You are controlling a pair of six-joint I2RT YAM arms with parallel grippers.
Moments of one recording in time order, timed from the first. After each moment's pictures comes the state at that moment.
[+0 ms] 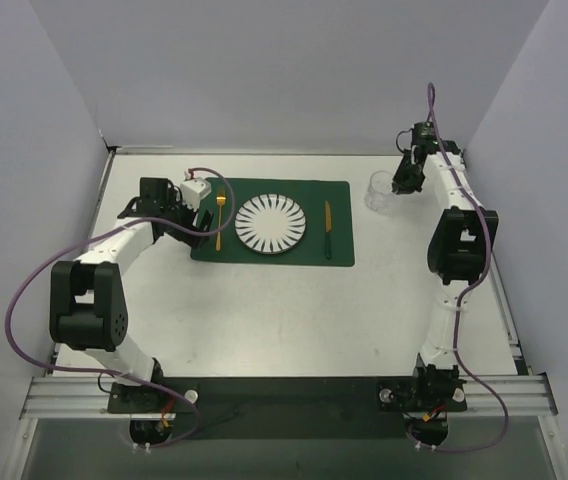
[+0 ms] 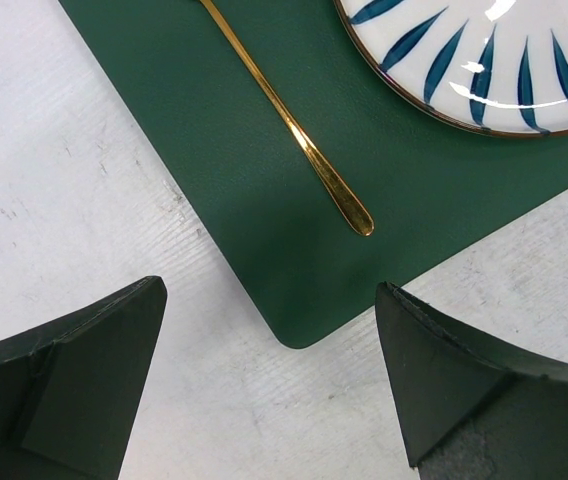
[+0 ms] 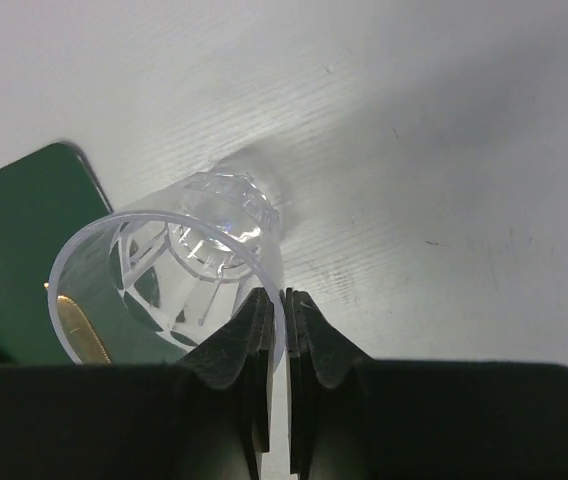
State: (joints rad) left arm -0.07 1.64 1.09 -0.32 0.34 0.40; right arm -0.03 2.24 2.01 -0.82 0.02 0.41
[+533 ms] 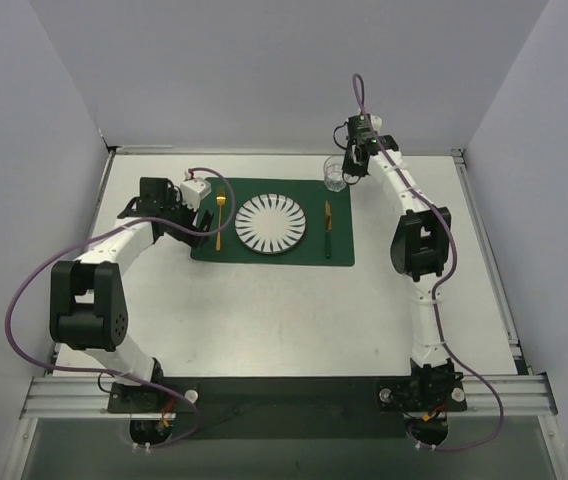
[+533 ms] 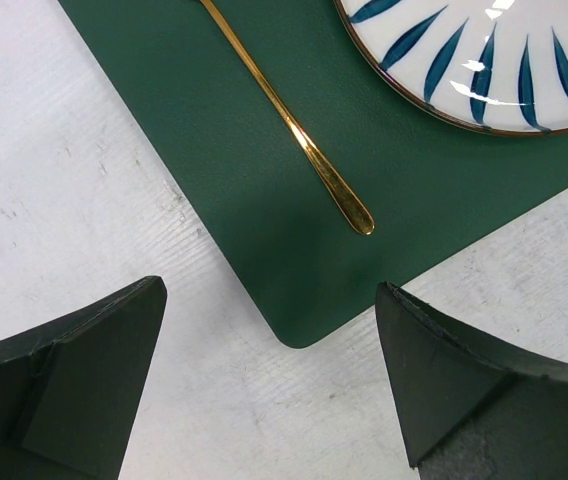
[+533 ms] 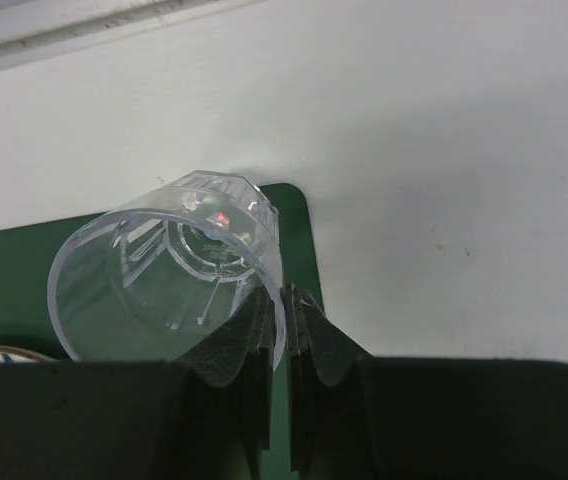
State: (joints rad) left arm -0.07 1.64 1.09 -0.32 0.34 0.40; right arm 0.25 2.37 2.27 -0.73 0.24 0.36
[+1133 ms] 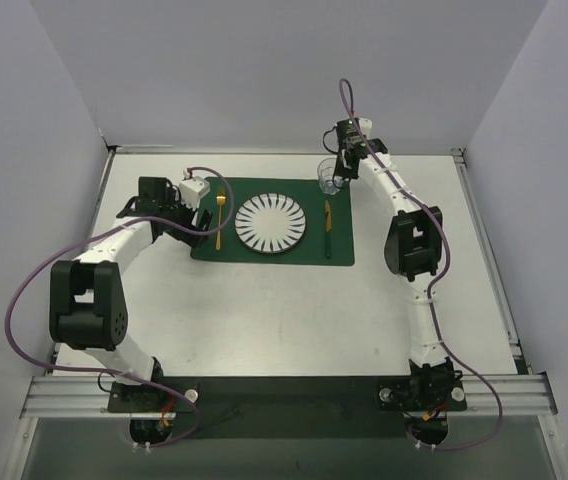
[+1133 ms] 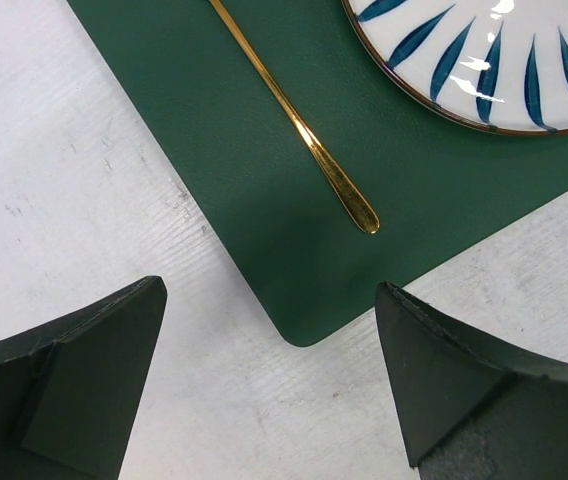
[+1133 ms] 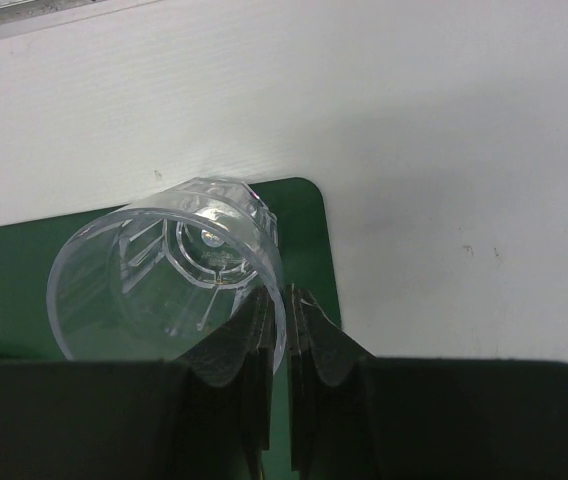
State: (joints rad) left arm -0.06 1.64 1.09 -0.32 0.34 0.40; right arm 0.30 2.43 2.27 -0.71 0.31 0.37
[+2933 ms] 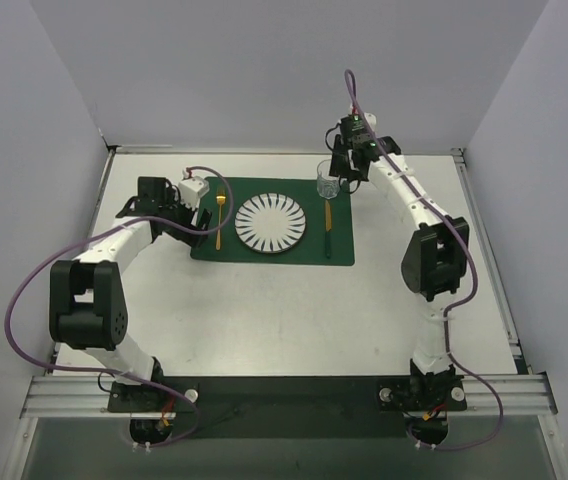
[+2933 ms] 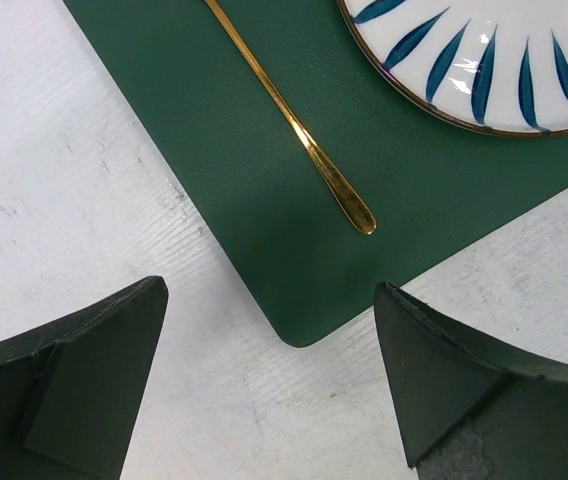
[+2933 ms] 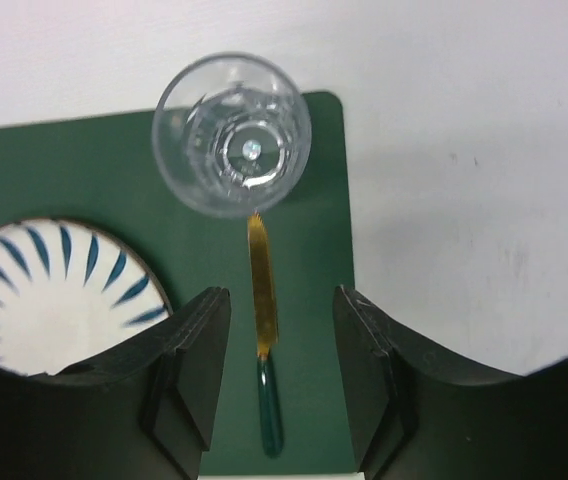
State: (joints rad) left arm -0.06 1.64 1.09 -0.32 0.35 0.40; right arm 0.33 2.16 2.04 -0.74 0.26 0.37
